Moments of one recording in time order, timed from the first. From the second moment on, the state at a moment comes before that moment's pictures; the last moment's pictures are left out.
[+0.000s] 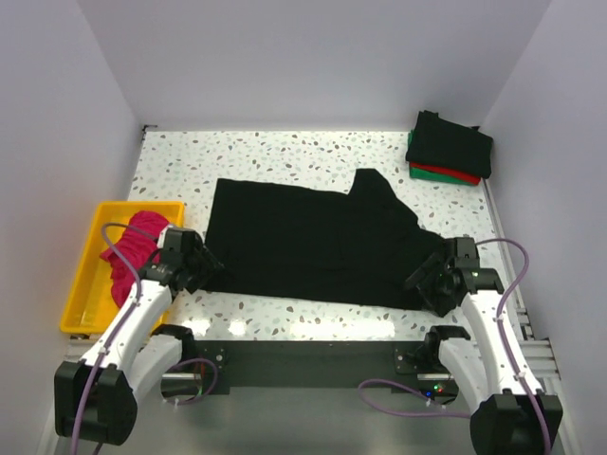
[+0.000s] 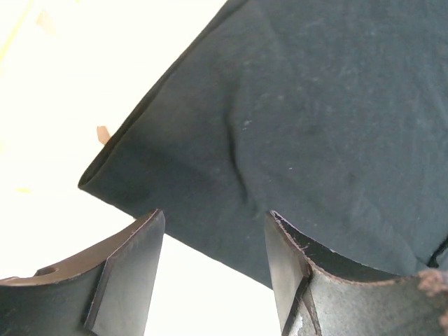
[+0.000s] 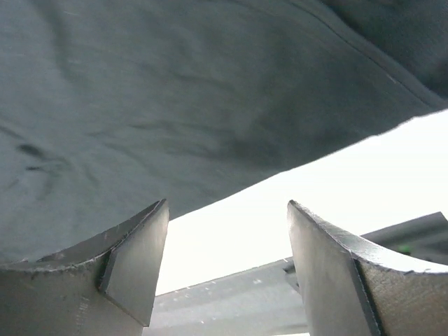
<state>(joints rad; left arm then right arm) -0.13 0.90 0.48 -0.59 -0.07 -0.88 -0.03 0.78 0.55 -0.97 -0.06 0.82</state>
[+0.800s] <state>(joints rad) -0.13 0.99 0.44 -0.62 -0.21 -1.02 -0.03 0.99 0.47 -0.87 -0.01 0.90</state>
